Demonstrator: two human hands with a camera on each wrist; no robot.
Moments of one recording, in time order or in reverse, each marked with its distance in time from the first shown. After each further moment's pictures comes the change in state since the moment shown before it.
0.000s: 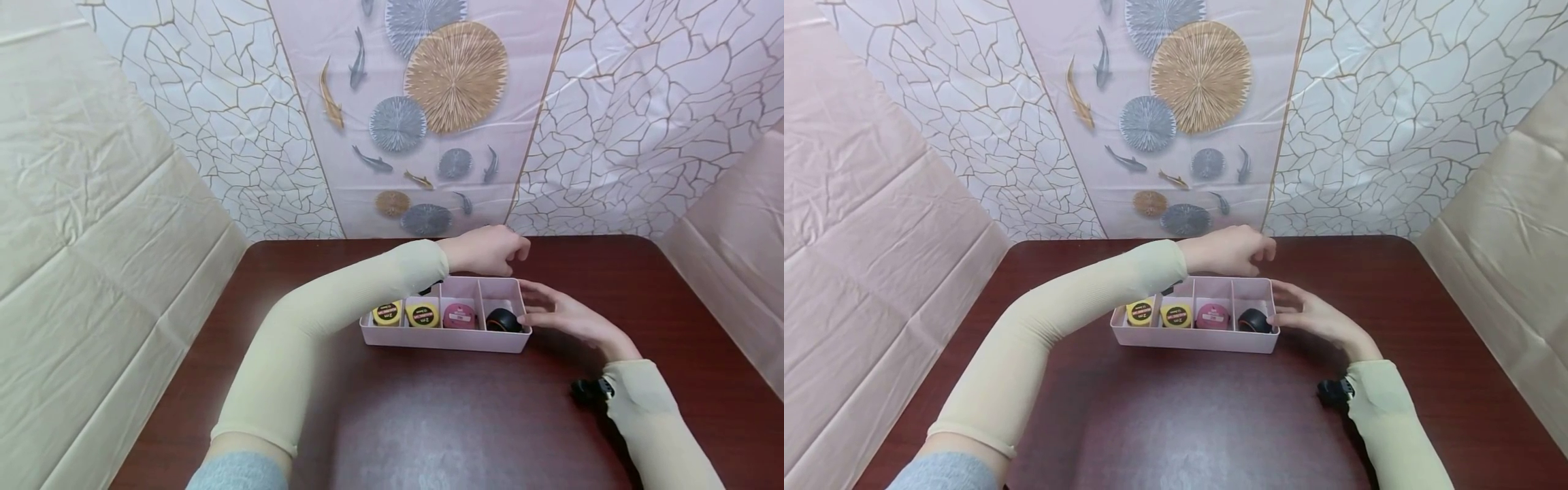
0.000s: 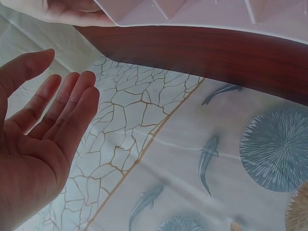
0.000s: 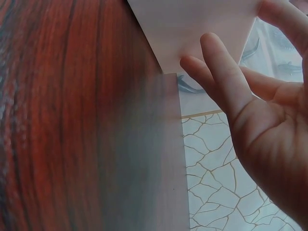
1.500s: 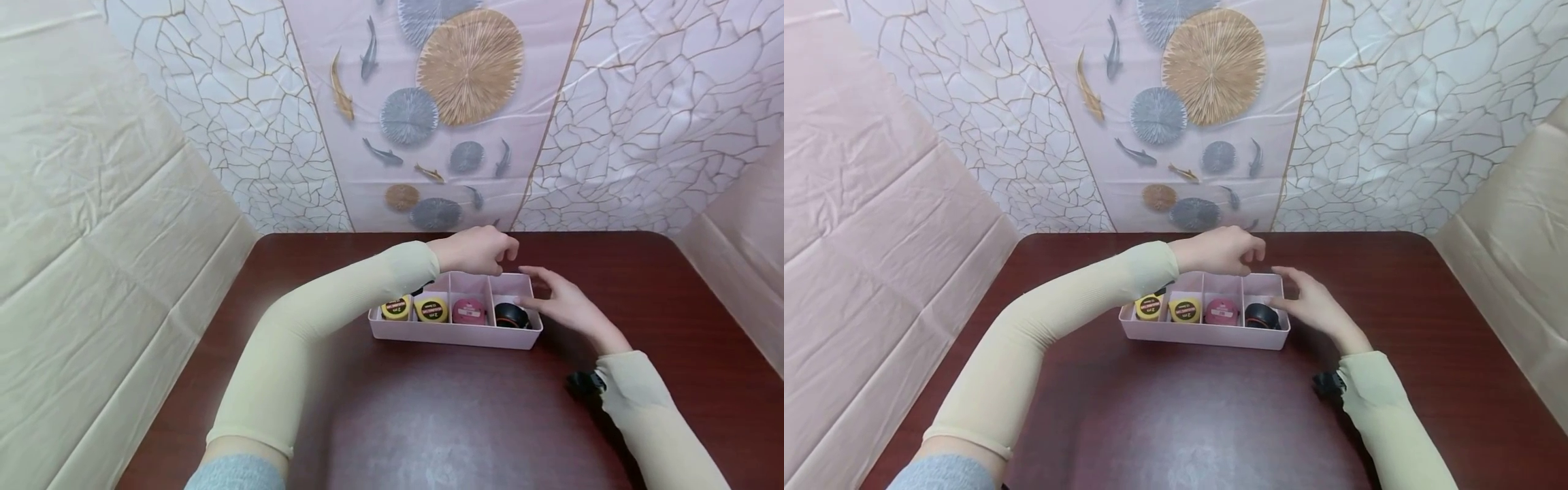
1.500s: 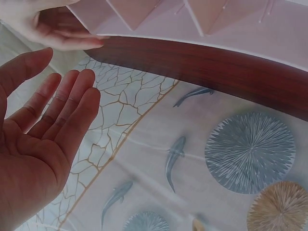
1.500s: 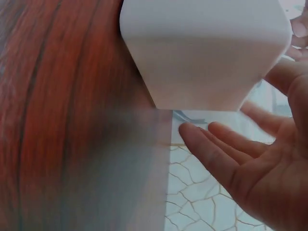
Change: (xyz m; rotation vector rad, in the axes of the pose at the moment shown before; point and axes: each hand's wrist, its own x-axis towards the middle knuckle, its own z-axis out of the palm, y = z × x) left_hand -0.025 -0.018 0.012 -0.109 -0.048 -0.073; right_hand 0.021 -0.025 0.014 -0.481 0.212 0.043
